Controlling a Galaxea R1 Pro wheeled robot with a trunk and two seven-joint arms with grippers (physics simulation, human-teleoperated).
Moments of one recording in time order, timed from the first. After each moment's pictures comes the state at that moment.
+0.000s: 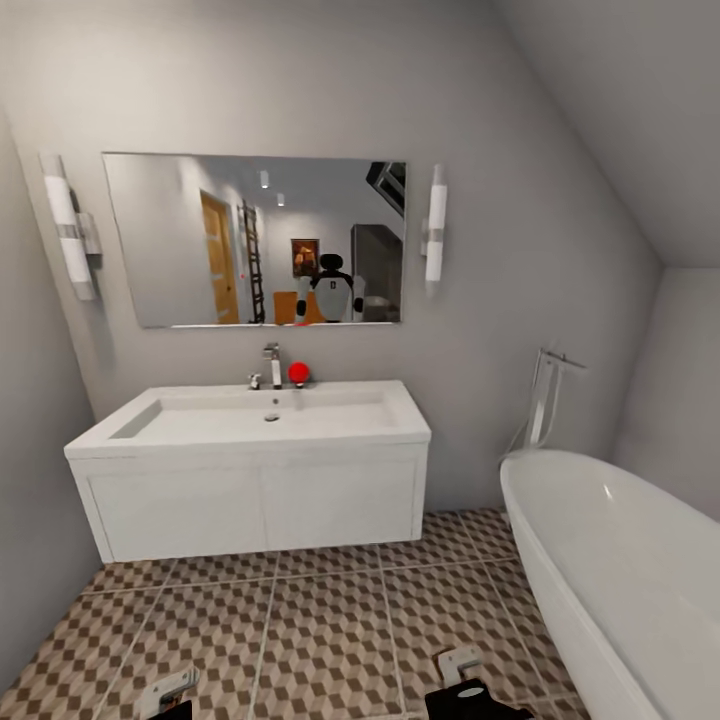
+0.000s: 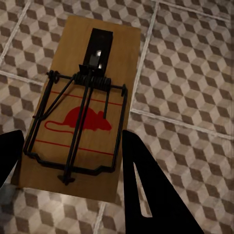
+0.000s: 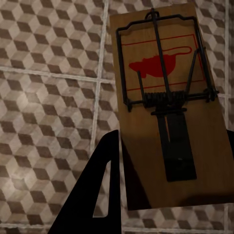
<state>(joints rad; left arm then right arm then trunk) -0.48 0.13 -0.08 -0.01 0.43 -0.14 0.00 -0.58 0.14 -0.08 0.03 0.28 0.05 -0.14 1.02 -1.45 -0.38</state>
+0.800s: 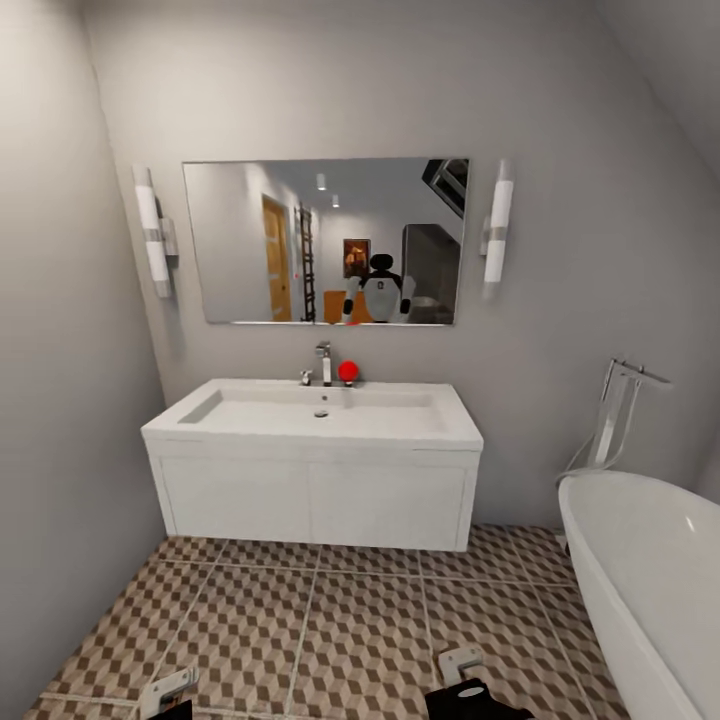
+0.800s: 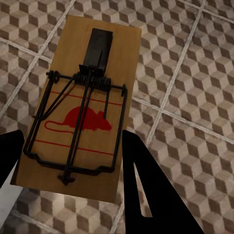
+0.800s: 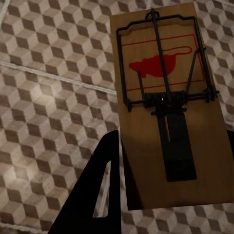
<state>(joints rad) -0.48 0.13 -0.08 -0.01 0.43 -0.14 0.00 -0.58 0.14 -0.08 0.03 0.28 0.05 -0.14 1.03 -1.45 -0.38</state>
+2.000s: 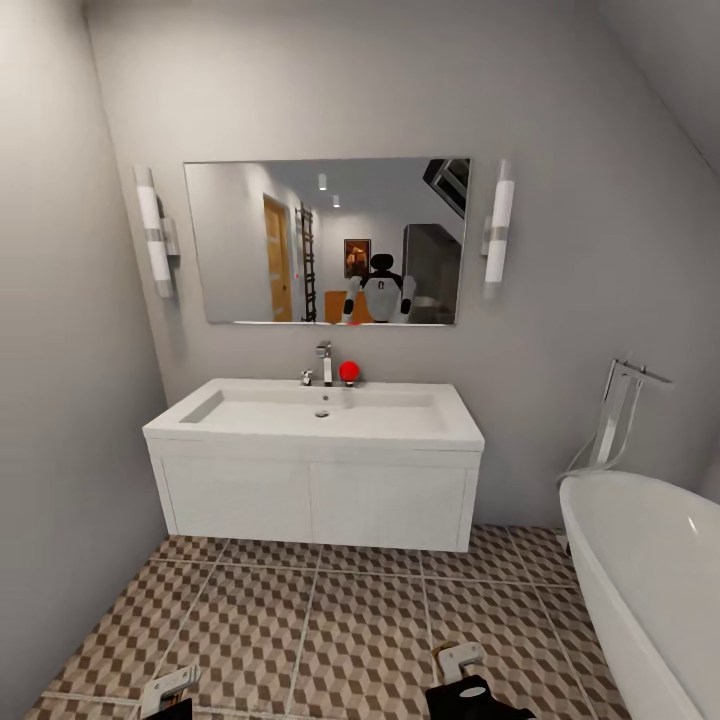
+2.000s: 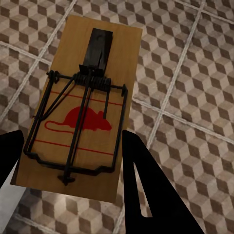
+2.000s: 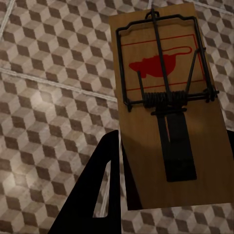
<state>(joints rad) -0.48 0.13 -0.09 -0.02 0.42 -0.14 0.00 -0.58 0.13 -0.08 0.03 0.28 0.02 -0.14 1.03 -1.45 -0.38</state>
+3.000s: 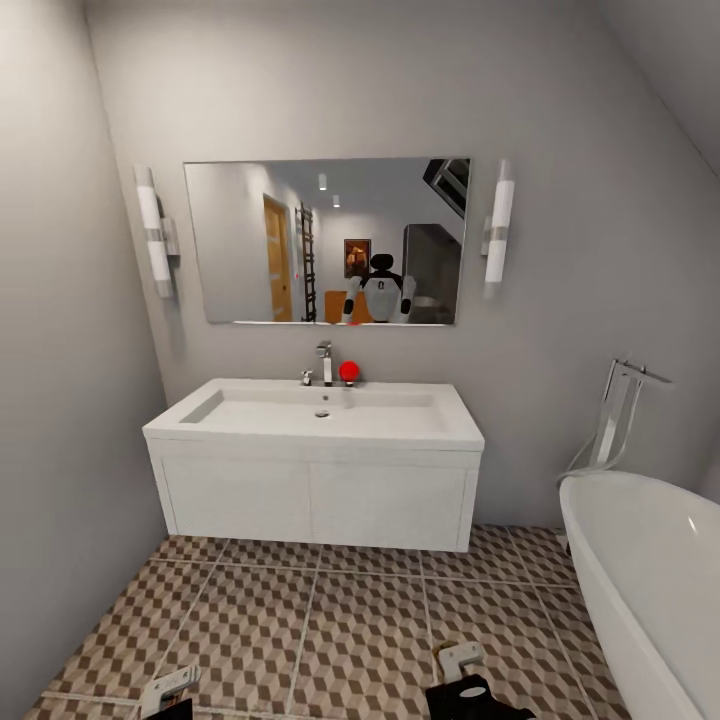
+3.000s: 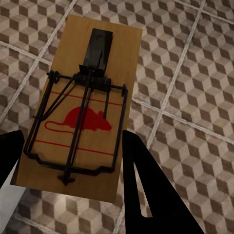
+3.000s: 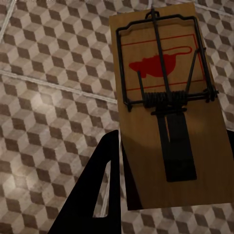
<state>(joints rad) -0.48 0.13 -0.09 -0.02 0.42 -0.14 0.00 -0.58 0.13 -0.08 0.03 0.28 0.01 -0.14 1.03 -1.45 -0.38</state>
